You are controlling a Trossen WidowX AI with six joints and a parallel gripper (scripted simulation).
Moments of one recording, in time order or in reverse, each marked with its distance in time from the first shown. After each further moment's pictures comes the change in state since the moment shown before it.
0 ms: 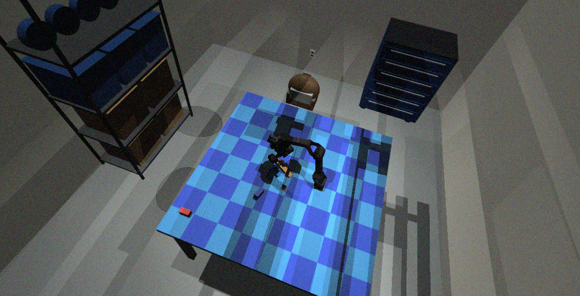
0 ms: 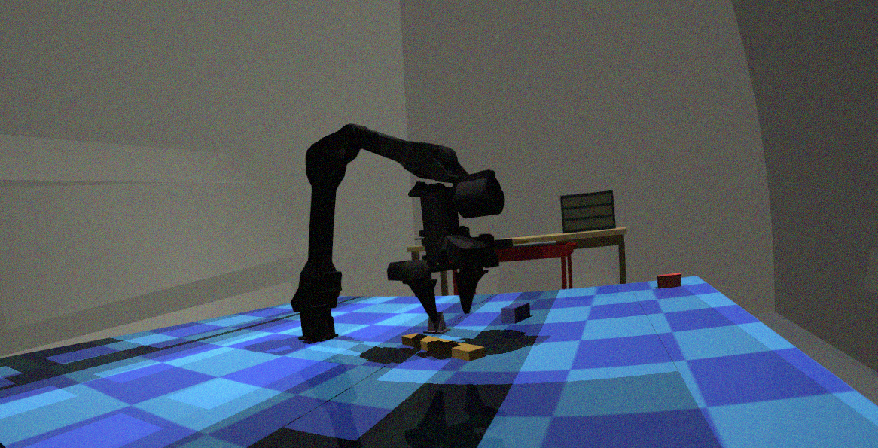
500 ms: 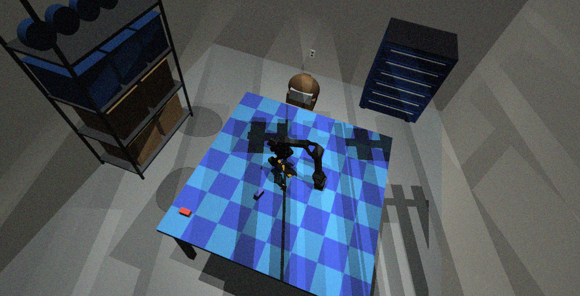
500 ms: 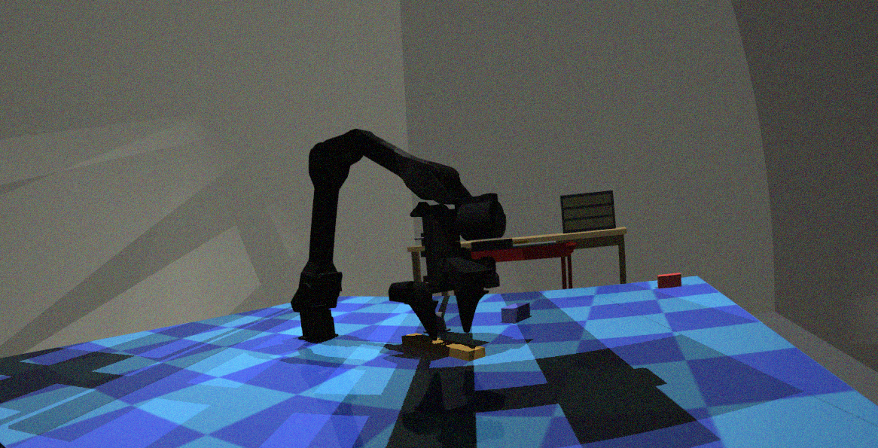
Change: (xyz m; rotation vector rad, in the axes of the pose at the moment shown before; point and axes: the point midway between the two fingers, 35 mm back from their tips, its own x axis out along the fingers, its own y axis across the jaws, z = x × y) arm 0.033 -0.001 -0.002 0.000 0.012 -0.005
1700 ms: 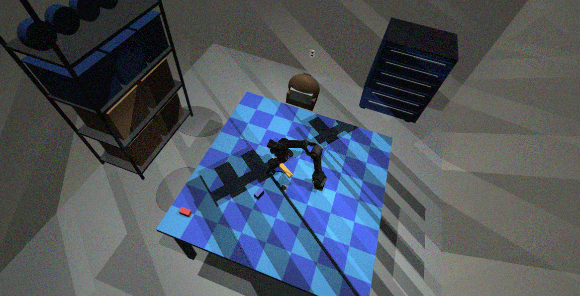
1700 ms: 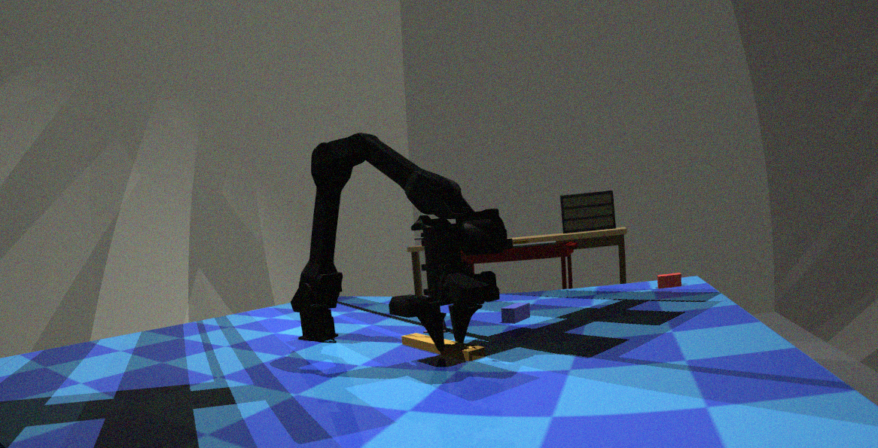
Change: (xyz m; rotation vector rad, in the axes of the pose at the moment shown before) arm 0.022 -0.001 -0.002 0.000 0.010 -0.005
